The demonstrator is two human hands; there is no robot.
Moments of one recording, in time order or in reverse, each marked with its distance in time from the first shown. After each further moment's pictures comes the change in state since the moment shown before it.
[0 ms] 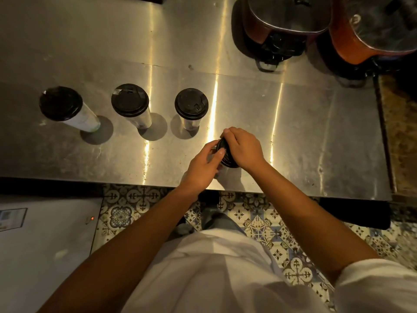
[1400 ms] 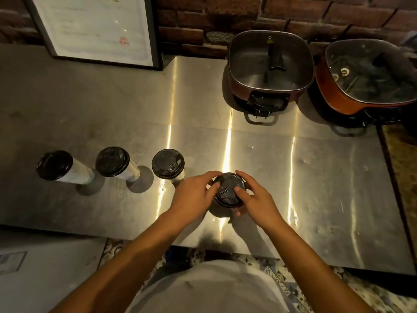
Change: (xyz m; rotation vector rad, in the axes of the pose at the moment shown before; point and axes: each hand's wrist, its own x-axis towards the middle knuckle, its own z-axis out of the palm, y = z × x) left_hand 0.061 0.091 0.039 0.859 0.151 0.301; right_hand 0.008 0.063 -0.096 0.628 -0.118 0.230
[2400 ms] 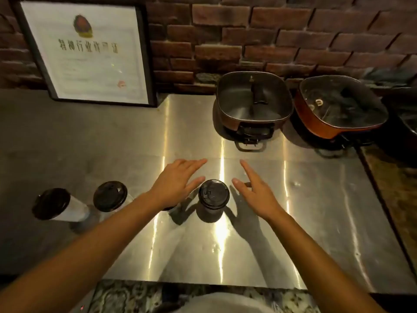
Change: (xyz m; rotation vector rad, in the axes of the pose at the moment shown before) left_hand 0.076 -0.031 -0.071 0.371 -0.078 0.258; right_hand 0.051 -0.035 -0.022 -0.255 0.049 -0.194
